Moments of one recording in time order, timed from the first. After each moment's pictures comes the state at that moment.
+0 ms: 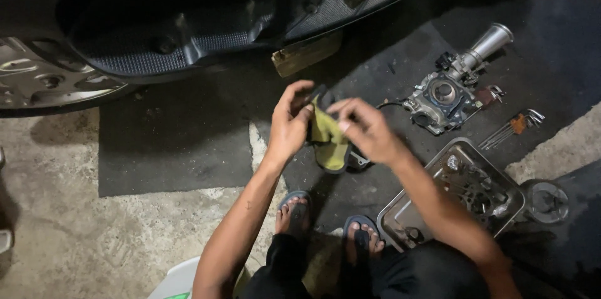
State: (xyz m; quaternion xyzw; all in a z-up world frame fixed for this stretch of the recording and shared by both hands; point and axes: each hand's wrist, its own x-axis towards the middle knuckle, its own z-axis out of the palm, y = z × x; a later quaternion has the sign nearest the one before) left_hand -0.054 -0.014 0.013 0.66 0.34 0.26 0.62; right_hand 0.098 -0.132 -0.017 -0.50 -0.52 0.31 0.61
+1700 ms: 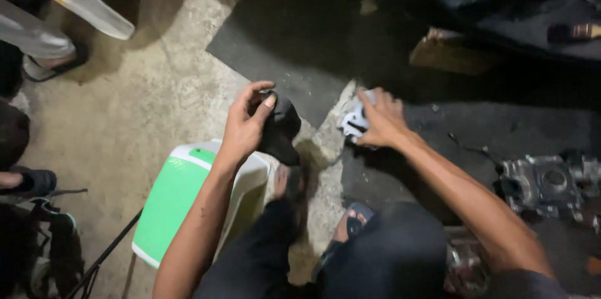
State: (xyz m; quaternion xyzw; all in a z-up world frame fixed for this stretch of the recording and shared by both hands) left_hand -0.327 -0.098 0.078 0.54 0.58 0.44 0.42; right_hand -0.017 -0.045 -0.079 -0.56 -0.79 0.24 -0.02
